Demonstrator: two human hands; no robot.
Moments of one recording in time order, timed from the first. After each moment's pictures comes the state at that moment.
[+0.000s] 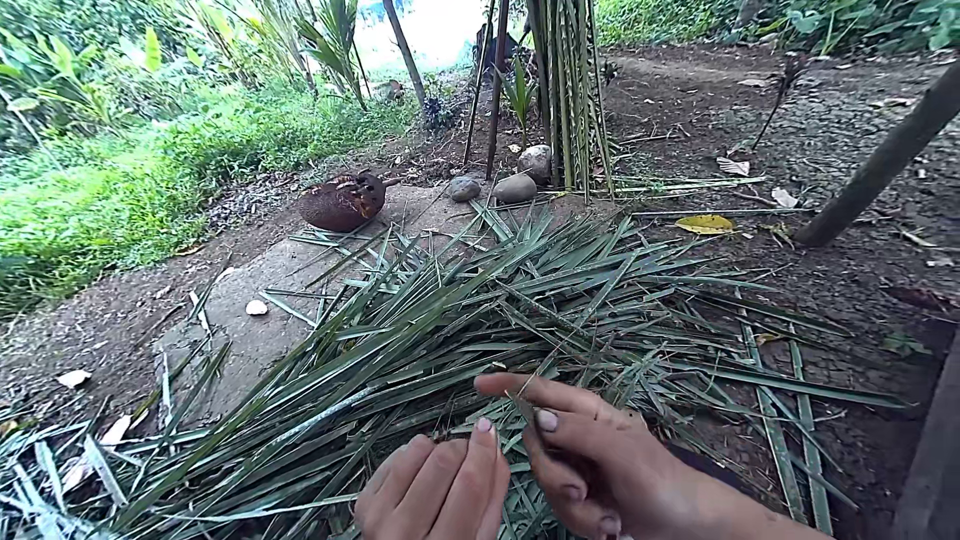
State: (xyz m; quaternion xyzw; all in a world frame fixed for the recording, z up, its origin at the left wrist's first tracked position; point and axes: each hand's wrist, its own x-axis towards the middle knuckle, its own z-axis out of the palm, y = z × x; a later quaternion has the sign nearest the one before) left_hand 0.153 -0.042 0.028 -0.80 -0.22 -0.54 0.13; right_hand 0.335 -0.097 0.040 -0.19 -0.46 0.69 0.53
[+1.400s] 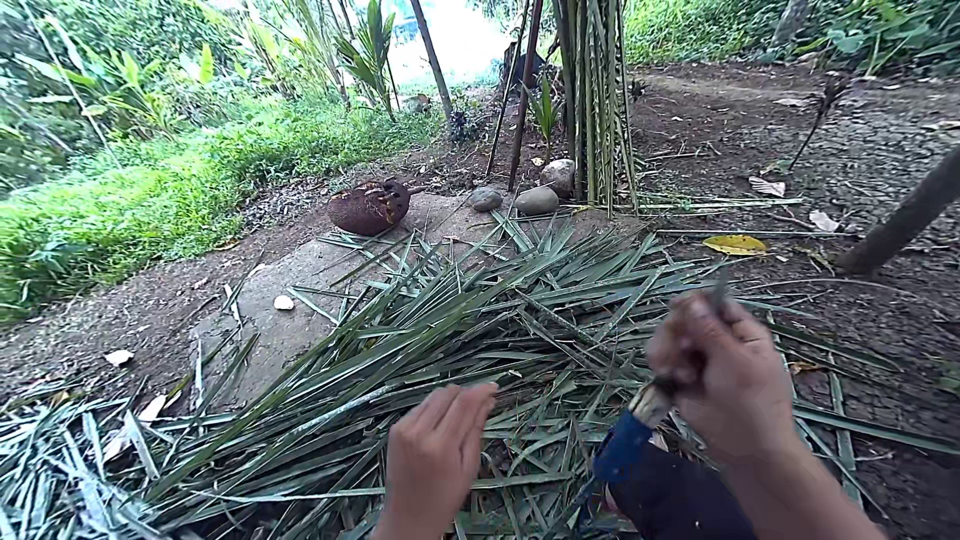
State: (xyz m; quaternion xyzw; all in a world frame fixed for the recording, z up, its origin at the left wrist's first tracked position) left_hand 0.136 -0.008 0.009 -0.85 -0.27 -0.46 0.03; right_hand 0.391 -0.078 0.038 -0.36 -0.41 0.27 0.79
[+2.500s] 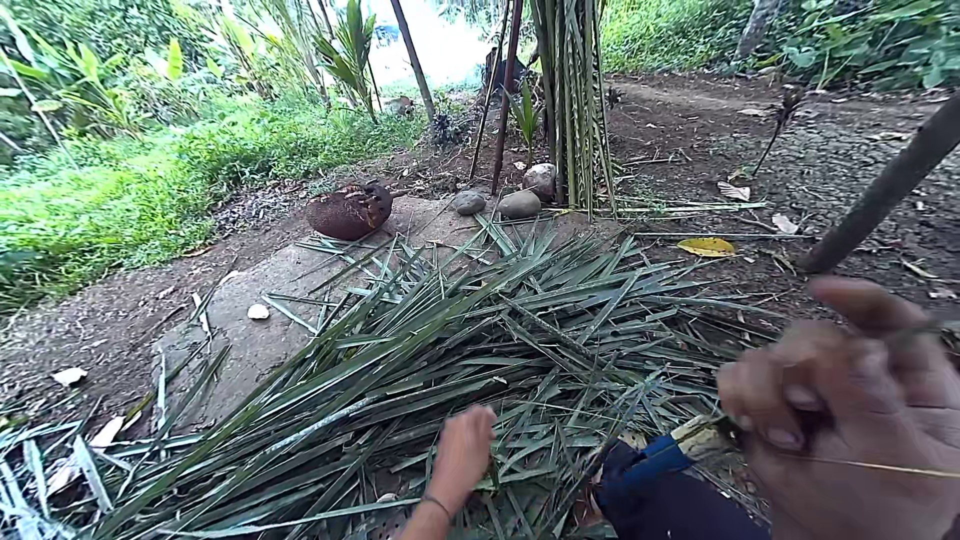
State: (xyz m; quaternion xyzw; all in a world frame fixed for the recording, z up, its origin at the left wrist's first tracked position) left_hand 0.184 0.030 -0.082 -0.77 -0.49 -0.10 -0.40; right_hand 0.403 -0.120 0.060 -0.31 -0.51 0.16 0.79
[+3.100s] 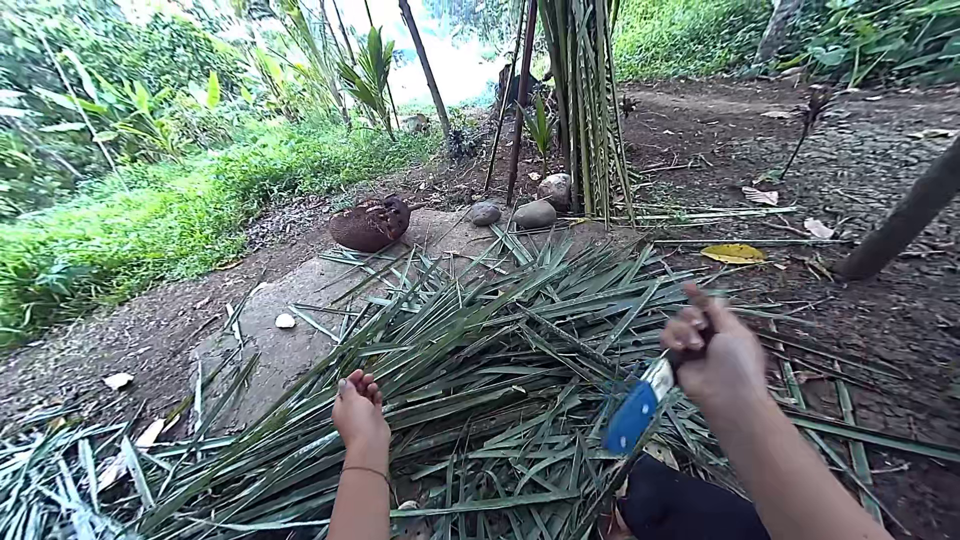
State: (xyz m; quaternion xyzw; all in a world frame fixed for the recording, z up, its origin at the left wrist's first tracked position) left_hand 0.101 0.117 -0.033 -0.23 -0.52 -0.68 -0.46; right_hand 0.446 -0.038 0.020 -0.38 -0.11 0.34 0.85
